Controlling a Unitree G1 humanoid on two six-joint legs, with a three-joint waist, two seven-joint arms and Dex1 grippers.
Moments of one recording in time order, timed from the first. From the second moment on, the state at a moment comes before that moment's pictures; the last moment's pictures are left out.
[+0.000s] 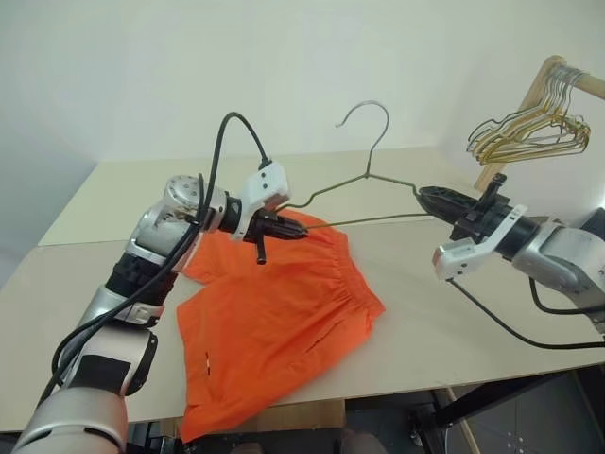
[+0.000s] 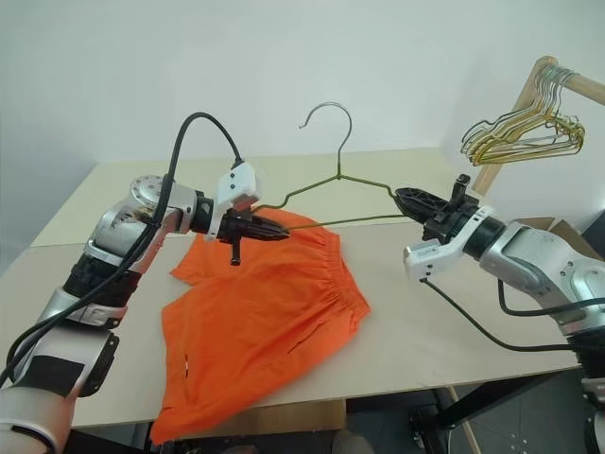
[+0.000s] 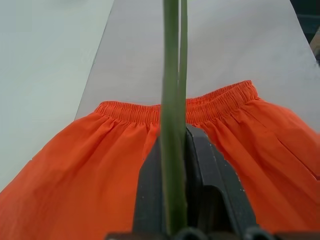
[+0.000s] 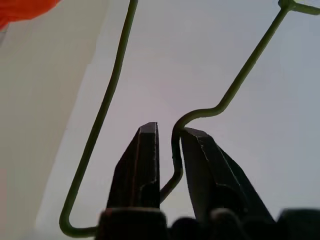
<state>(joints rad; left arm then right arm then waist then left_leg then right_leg) -0.93 0.59 -0.31 0.17 -0.23 0.59 -1.20 -0.46 -1.11 0.12 0.06 -0.63 -0.69 0.12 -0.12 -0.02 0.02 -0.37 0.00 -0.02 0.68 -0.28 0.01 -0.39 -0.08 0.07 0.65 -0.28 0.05</state>
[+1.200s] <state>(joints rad) -0.85 0.62 -0.31 0.17 -0.11 0.29 -1.26 -0.87 -1.04 0.42 -0.07 0.22 0.68 1.27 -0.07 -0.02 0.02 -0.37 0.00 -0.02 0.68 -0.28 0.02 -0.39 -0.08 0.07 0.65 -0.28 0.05</state>
